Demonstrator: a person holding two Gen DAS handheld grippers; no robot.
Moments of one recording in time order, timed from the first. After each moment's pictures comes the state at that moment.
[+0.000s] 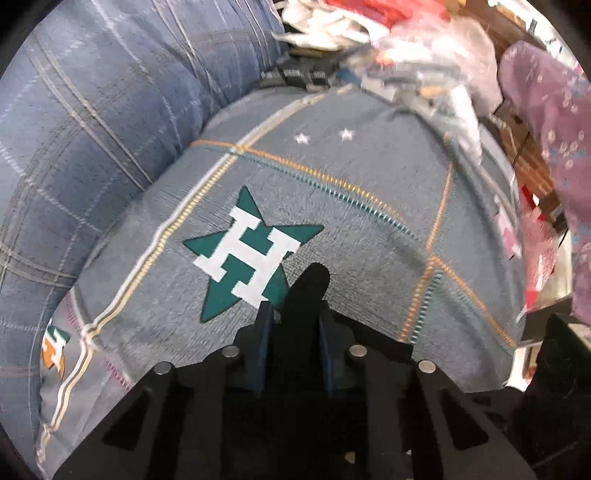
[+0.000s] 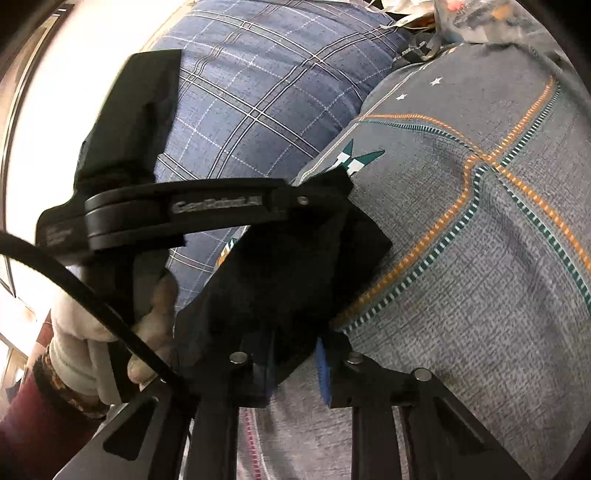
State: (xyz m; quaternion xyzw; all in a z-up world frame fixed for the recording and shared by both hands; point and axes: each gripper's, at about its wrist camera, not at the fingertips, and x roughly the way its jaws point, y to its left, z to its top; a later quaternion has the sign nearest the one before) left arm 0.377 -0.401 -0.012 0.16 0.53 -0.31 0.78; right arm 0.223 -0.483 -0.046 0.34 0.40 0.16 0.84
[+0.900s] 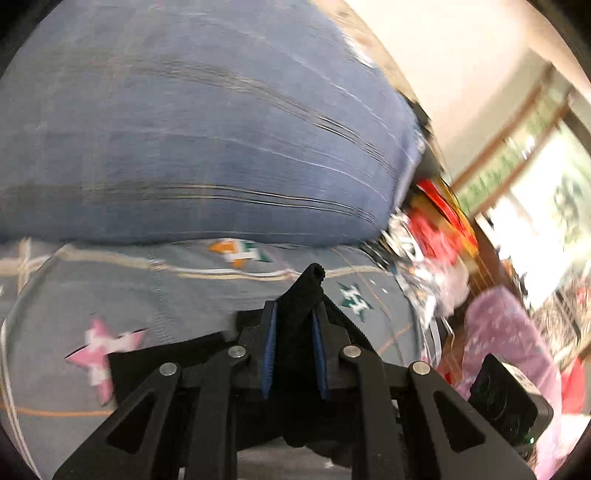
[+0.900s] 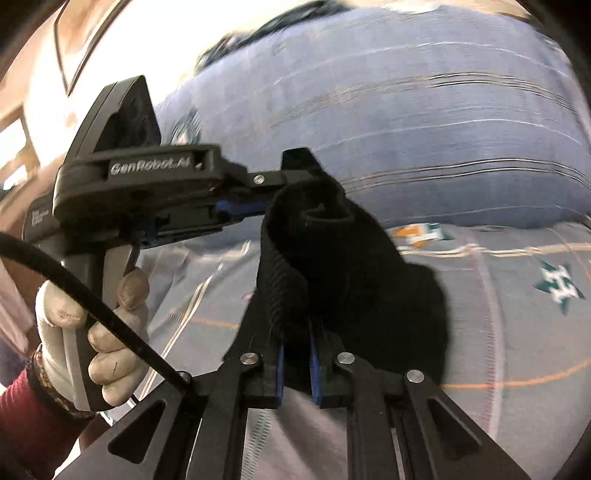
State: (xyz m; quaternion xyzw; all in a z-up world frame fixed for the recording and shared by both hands) left arm 0.252 -0.019 0.058 -0.26 0.38 -0.20 0.86; right arm 0.187 -0.211 0.073 0.04 0.39 0.34 0.85
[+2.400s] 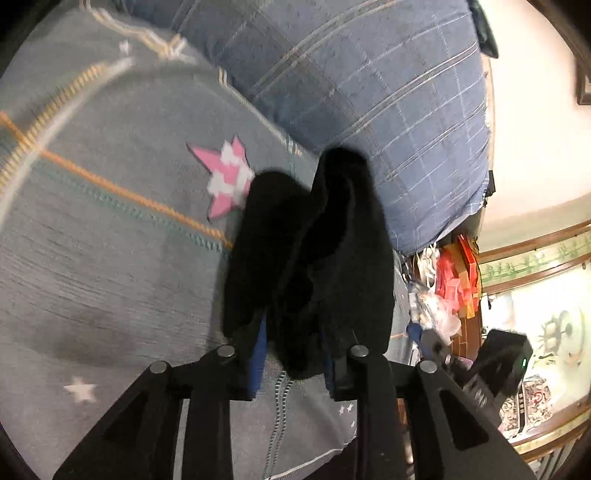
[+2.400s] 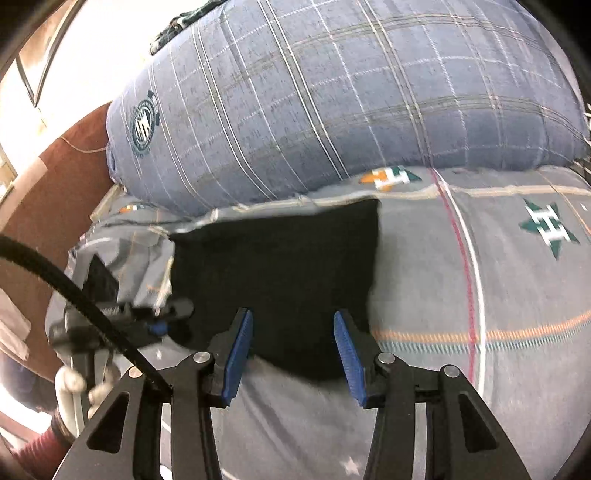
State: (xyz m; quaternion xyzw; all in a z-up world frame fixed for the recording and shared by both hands) left arm 0.141 0.054 -0.065 -0.46 0.44 -0.11 0.77; right arm 0.195 -0.263 0.049 0.07 0.46 0.31 0.83
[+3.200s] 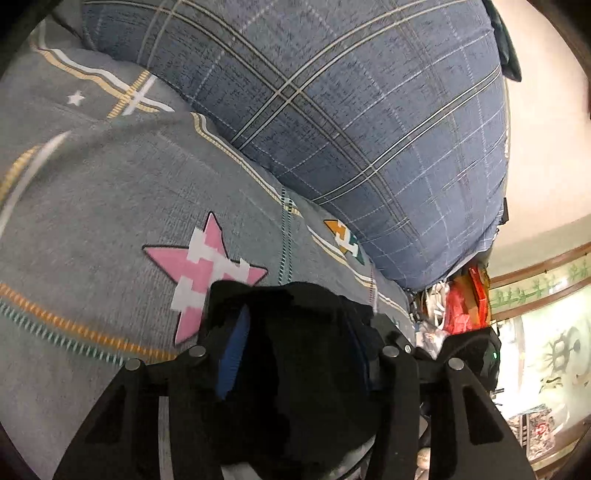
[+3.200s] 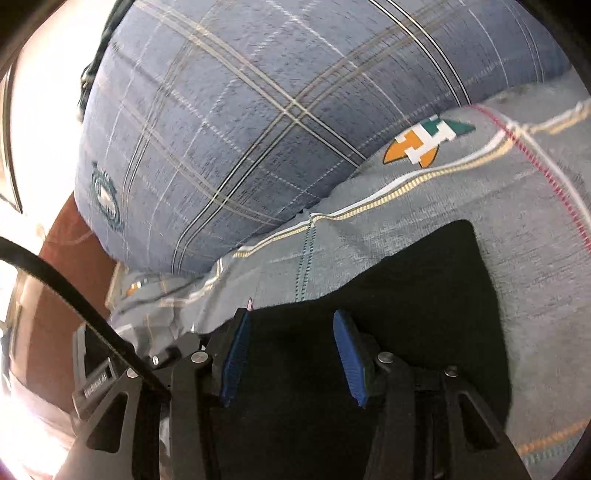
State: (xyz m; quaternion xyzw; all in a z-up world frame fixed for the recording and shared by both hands) left arm 0.220 0.067 -0.053 -0.47 0.42 -0.08 0.77; right arm 0.297 -0.207 -0.016 0.24 0.51 0.30 0.77
